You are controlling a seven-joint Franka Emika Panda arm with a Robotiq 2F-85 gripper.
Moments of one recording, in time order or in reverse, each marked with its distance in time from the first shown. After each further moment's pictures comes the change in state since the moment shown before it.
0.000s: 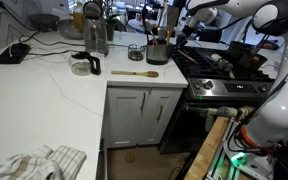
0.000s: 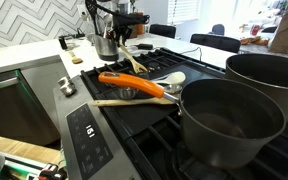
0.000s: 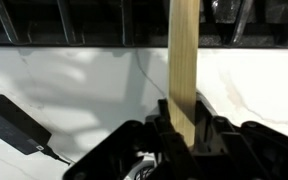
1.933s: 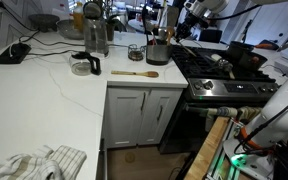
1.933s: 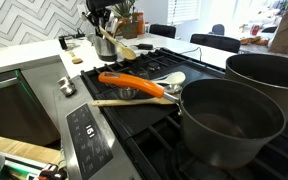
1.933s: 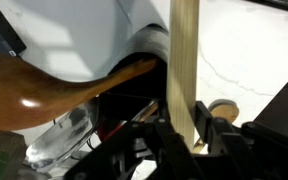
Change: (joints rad) arm 0.122 -0.302 -0.020 -0.241 0.018 0.037 -0.125
